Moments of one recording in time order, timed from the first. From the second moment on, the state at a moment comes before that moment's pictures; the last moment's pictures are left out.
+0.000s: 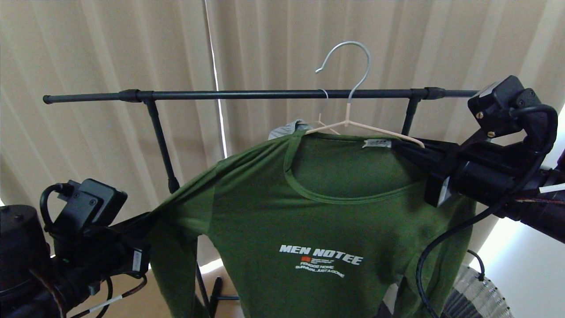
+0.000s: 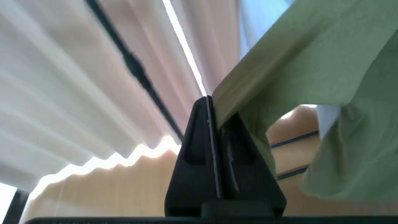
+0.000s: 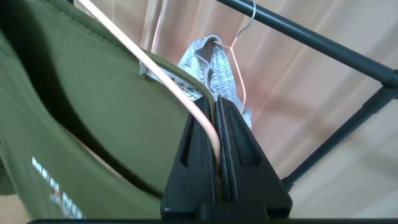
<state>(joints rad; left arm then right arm) -0.35 1.36 -0.25 -0.84 0.21 0.26 0.53 1.41 -0.72 -0.64 -0.05 -0.24</state>
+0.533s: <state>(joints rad) -0.35 1.33 -0.24 -0.84 0.20 0.25 0.53 1.41 -0.72 -0.64 -0.05 -0.24</state>
